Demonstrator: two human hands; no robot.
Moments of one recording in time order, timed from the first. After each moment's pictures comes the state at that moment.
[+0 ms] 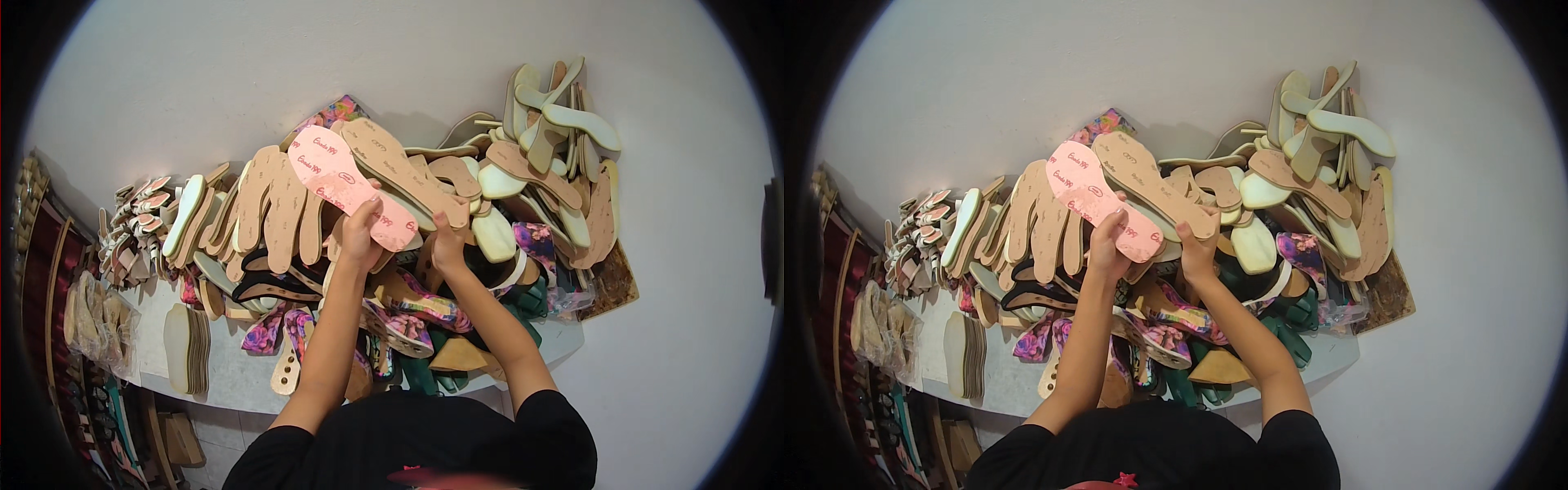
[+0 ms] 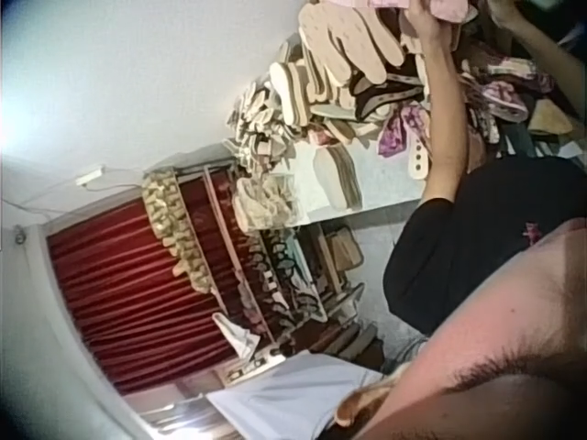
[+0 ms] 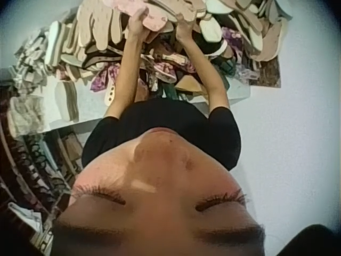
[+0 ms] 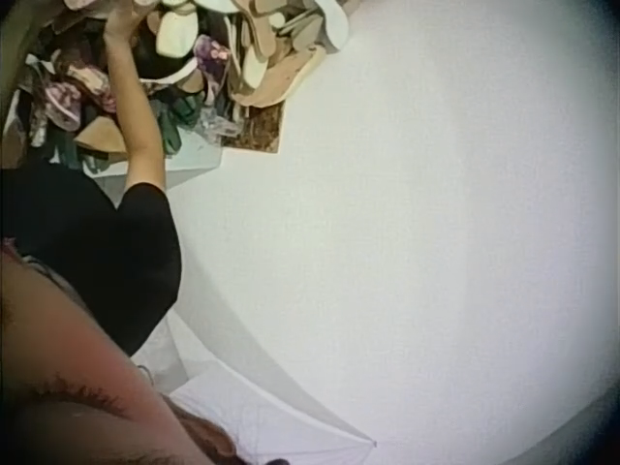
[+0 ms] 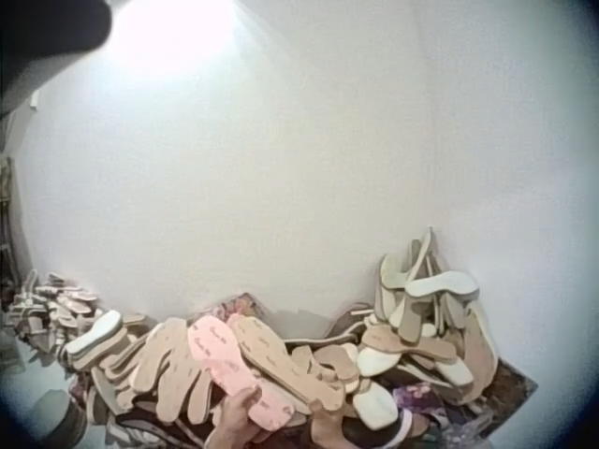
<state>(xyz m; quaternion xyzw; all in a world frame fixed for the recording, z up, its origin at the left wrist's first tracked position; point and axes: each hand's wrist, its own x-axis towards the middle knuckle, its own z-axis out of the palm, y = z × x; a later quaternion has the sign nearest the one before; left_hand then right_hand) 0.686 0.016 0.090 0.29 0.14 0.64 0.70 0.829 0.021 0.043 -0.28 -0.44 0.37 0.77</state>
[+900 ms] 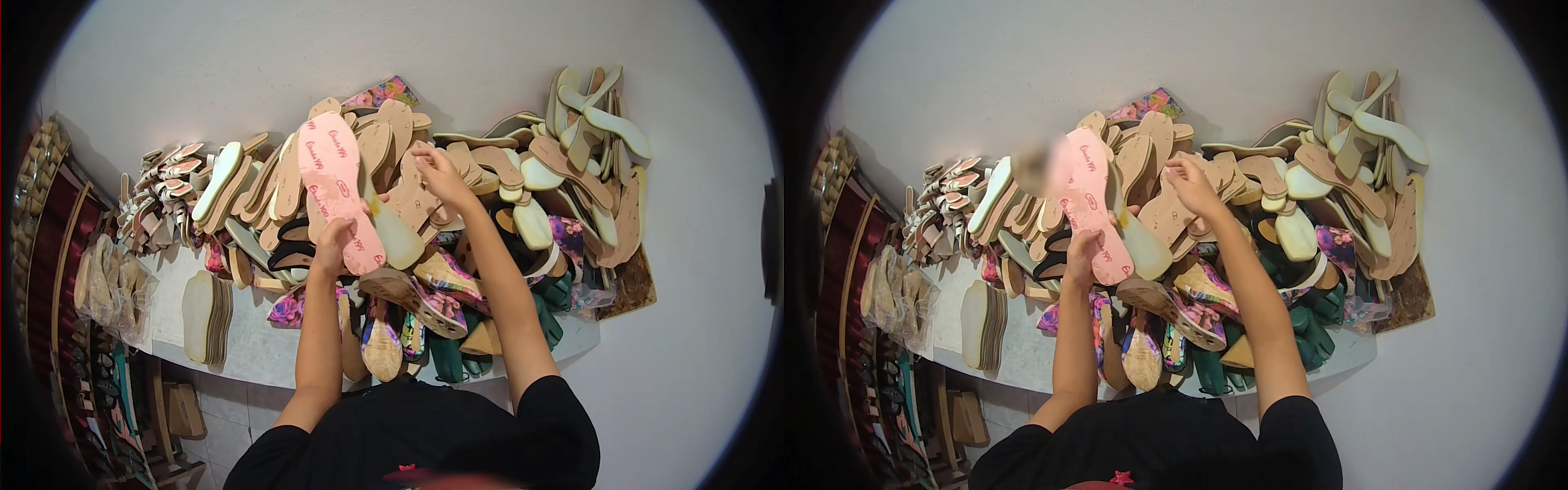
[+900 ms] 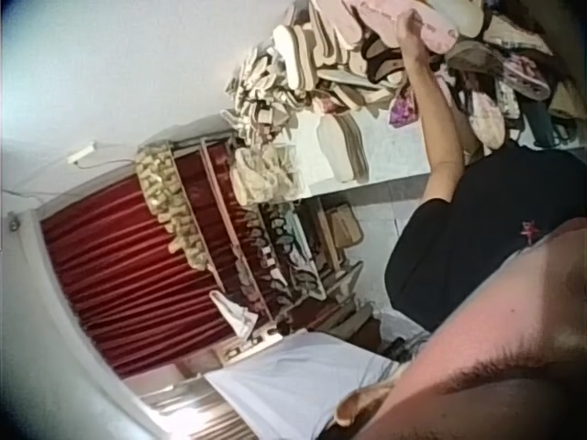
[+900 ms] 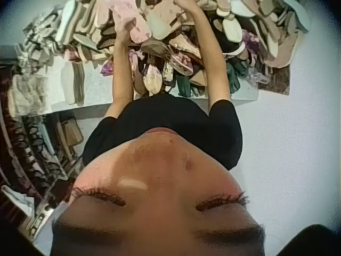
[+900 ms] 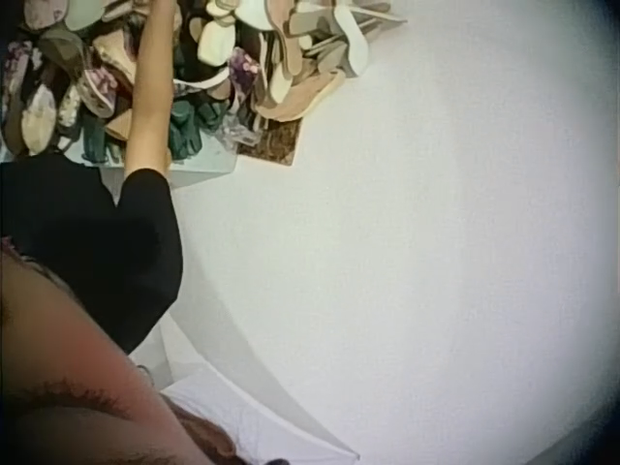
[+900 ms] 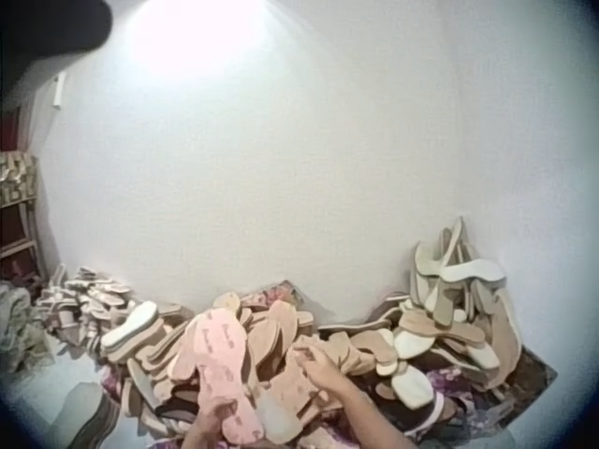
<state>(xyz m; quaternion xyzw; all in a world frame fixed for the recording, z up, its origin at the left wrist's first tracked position) 0.565 -0.030 0.074 0.45 0.20 0.58 0.65 0.771 0.084 0.084 -0.39 -0.67 0.44 0.45</state>
